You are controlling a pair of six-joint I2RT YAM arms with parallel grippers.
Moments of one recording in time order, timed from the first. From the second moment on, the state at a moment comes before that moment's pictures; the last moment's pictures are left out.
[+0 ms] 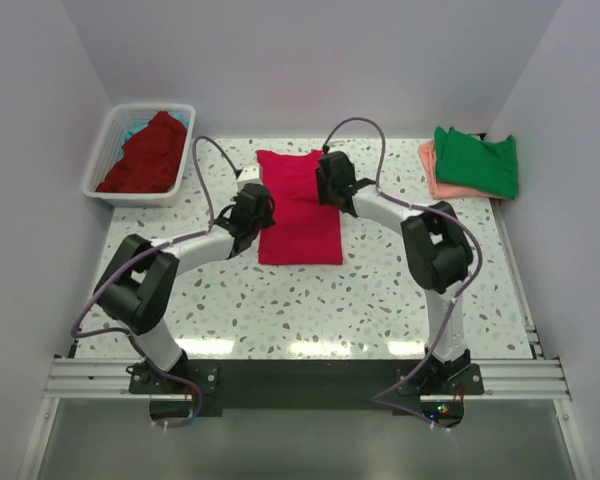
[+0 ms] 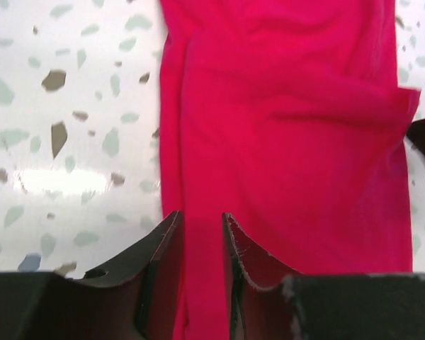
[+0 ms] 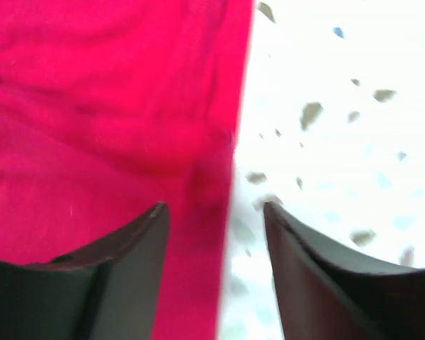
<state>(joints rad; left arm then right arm) -0.53 1.72 0.98 0.16 -0.38 -0.50 0.52 2.13 1.56 -0.18 0.38 0.23</state>
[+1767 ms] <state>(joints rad) -0.53 1.51 0.52 0.31 -0.12 -0.75 0.52 1.64 0.75 0.12 -0.10 0.49</state>
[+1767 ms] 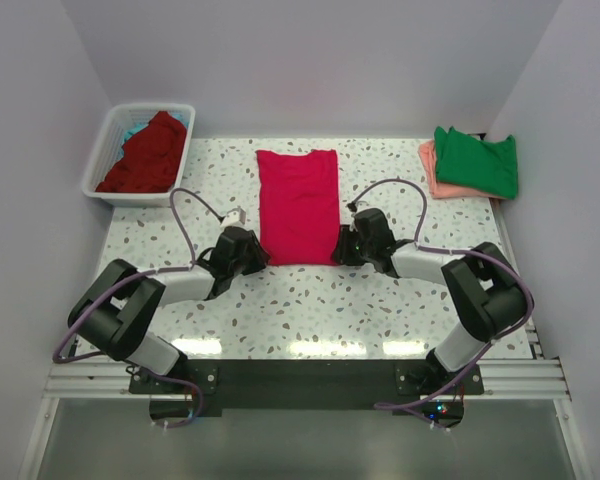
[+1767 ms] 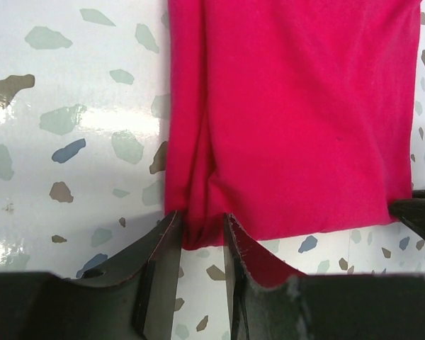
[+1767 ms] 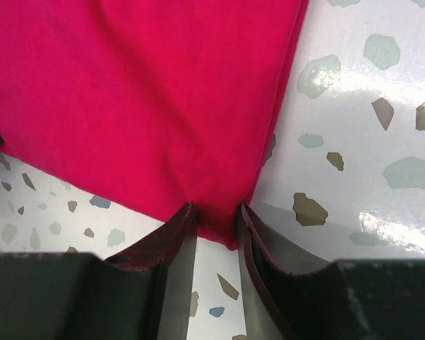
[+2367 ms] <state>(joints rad) -0.53 1.56 0.53 0.37 -0.09 -0.75 0.52 1.66 0.75 0.13 -0.11 0.50</state>
